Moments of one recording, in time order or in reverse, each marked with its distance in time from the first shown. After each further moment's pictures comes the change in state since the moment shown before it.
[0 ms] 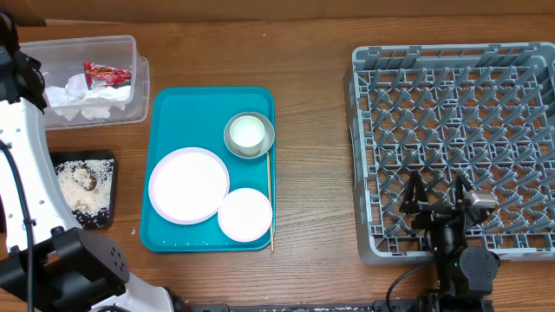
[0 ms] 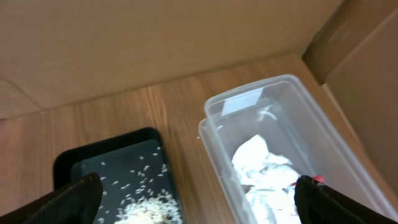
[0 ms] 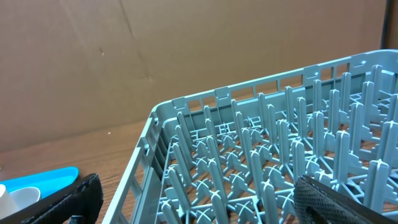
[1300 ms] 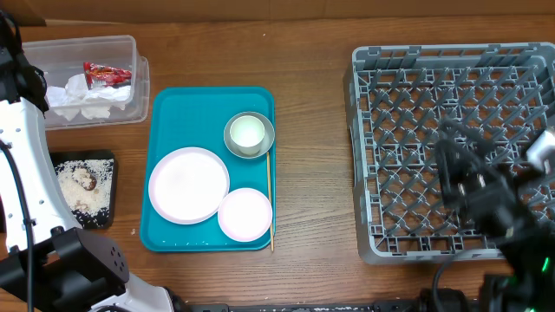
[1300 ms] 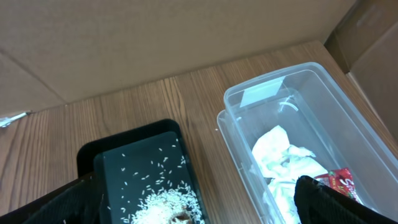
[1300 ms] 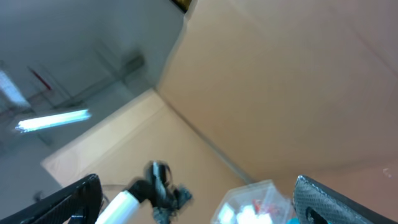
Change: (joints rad) left arm 0.000 0.000 0.000 -0.060 -0.028 0.003; right arm 0.014 0.563 0.814 0.145 -0.597 0.829
